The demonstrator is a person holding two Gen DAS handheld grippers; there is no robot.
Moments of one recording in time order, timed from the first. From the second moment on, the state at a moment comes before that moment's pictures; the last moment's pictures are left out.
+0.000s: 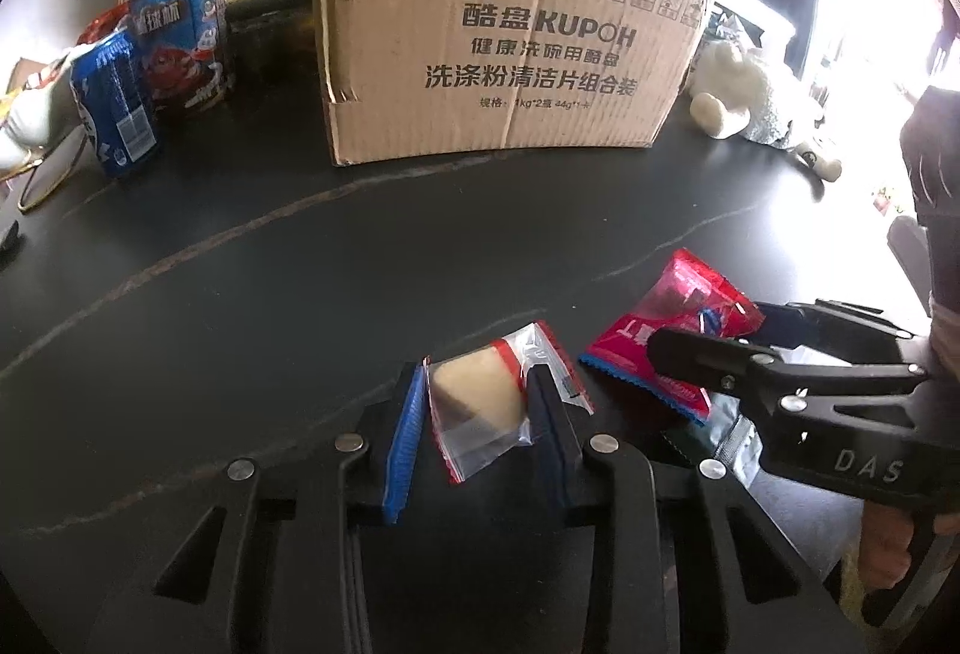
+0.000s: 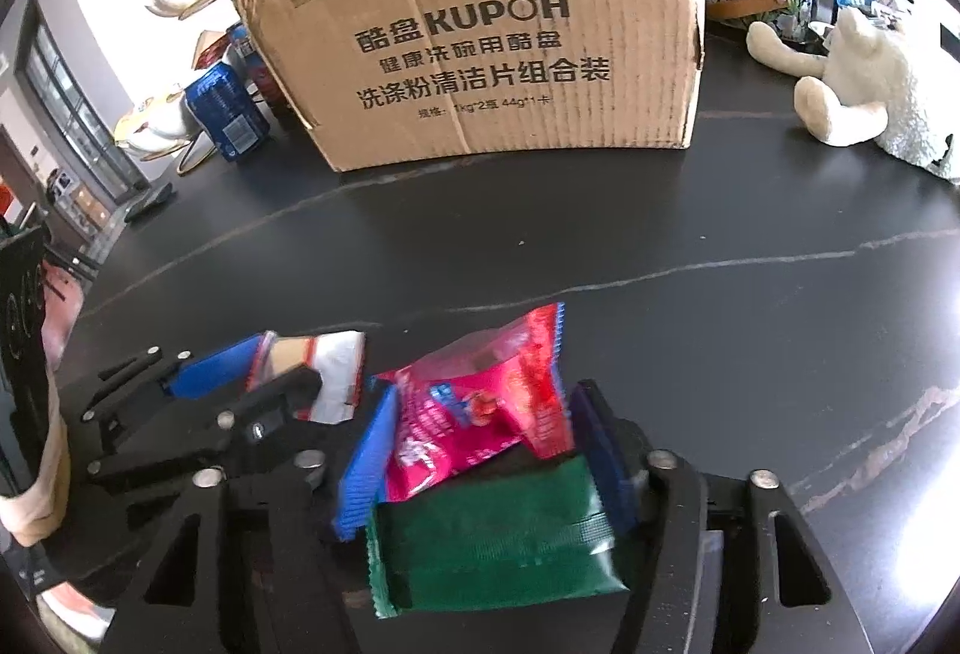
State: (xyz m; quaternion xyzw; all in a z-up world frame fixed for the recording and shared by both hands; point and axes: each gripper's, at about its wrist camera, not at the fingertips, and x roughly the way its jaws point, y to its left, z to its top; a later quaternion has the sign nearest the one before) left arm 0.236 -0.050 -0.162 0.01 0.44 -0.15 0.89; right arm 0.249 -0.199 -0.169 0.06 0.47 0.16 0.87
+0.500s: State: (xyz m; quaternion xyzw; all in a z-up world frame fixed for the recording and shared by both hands) left arm 0.232 -0.046 -0.154 -0.01 0.43 -0.14 0.89; right arm 0.244 -0.200 -0.160 0.05 0.44 0.14 0.88
